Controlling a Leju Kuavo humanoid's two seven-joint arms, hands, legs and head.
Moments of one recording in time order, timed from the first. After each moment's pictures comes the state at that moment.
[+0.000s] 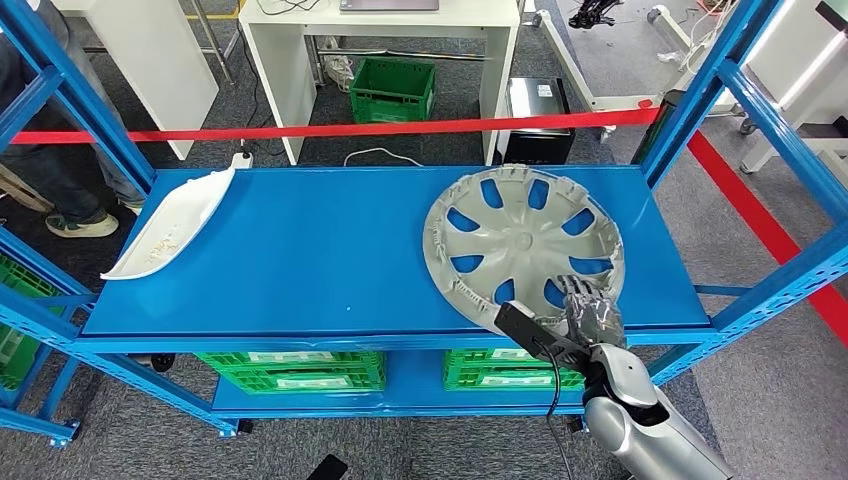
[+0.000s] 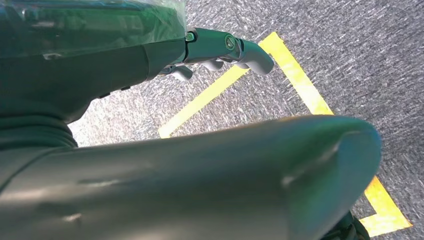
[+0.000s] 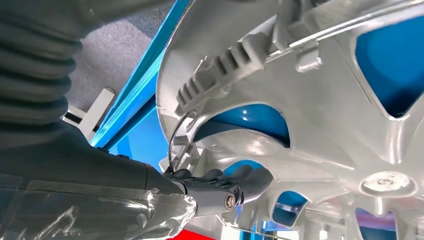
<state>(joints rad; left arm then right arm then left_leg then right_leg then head) -0.13 -0.04 -1.31 -0.29 0.77 0.41 0.09 -0.50 -0.29 1.03 -1.12 0.49 -0.11 0.52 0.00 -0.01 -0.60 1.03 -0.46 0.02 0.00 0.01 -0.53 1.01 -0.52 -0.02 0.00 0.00</state>
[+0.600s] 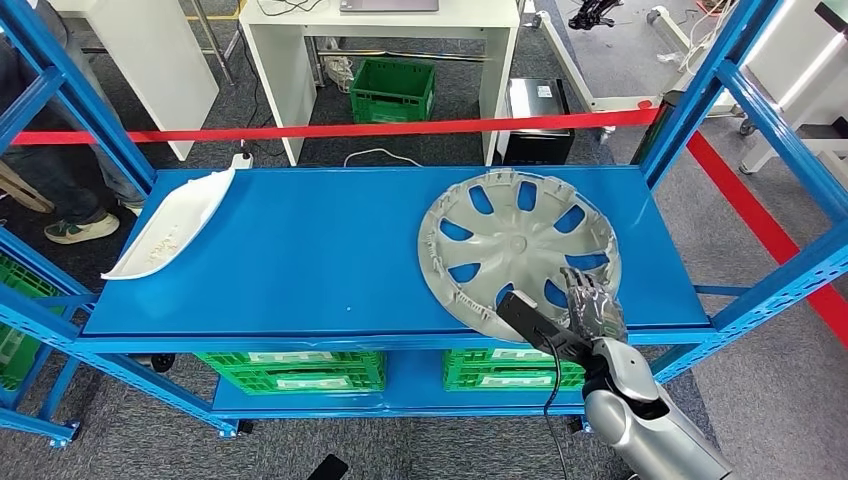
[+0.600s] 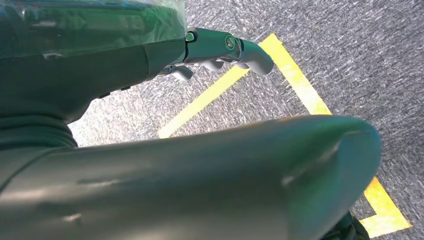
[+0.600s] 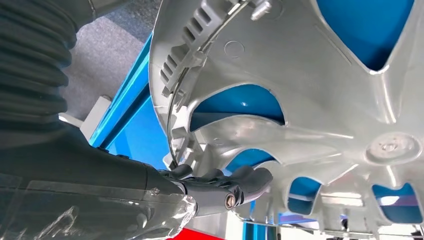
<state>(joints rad) -0.13 -0.04 -1.31 -0.29 0.76 0.41 0.09 -0.51 -0.28 1.02 -1.11 0.48 -0.11 0.53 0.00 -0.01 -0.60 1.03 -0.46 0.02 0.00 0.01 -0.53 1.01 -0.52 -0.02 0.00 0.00</state>
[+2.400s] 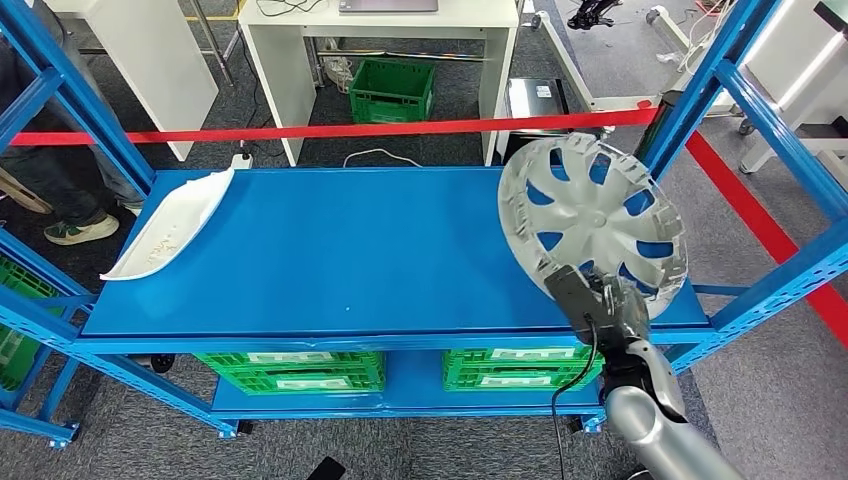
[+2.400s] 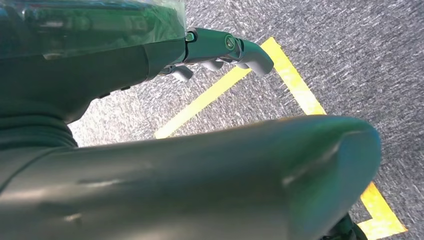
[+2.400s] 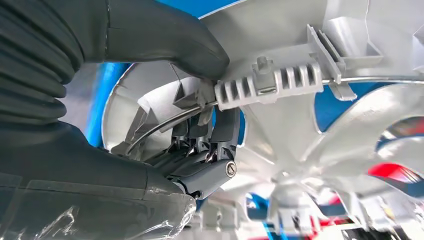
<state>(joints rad) -0.12 -0.04 -1.31 -0.29 0.77 0.43 0.05 -0.44 -0.28 0.87 -1.18 0.21 -0.41 0.29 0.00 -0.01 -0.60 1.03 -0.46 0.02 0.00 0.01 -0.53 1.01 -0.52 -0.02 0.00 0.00</state>
